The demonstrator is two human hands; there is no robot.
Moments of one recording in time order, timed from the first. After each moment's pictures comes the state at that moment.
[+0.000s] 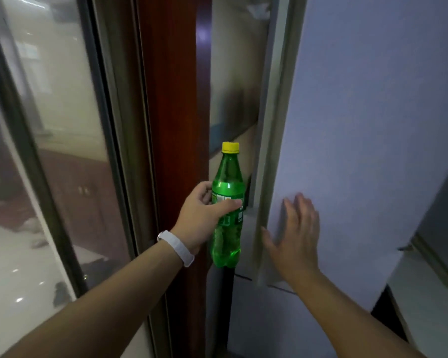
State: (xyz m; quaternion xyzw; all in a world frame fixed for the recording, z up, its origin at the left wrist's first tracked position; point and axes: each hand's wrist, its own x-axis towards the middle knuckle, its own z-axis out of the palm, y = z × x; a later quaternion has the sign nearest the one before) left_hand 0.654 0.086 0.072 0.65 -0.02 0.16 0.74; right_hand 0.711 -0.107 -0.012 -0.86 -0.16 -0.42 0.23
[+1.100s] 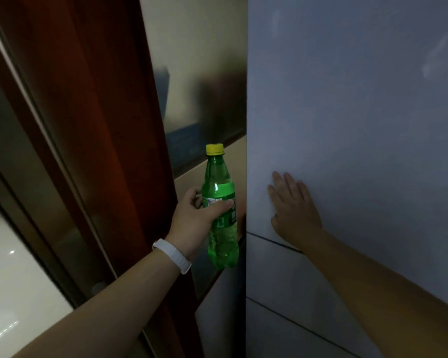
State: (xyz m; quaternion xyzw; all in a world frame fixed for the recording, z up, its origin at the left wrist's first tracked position) left_hand 0.817 0.048 0.053 0.67 0.12 0.26 0.69; right_hand 0.977 -0.129 -0.012 -0.91 -0.31 -0.29 -0.03
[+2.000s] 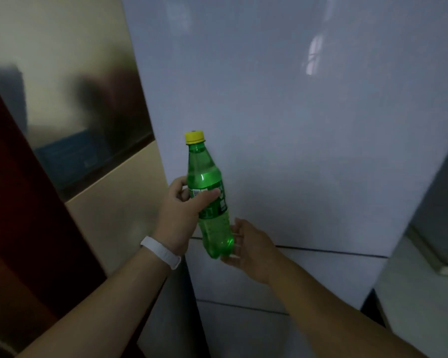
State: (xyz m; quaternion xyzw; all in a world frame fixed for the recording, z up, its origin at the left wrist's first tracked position) left_hand 0.884 -0.046 0.054 0.65 -0.03 0.14 0.74; right_hand 0.908 -0.191 -0.029 -0.54 0.13 0.22 0.80
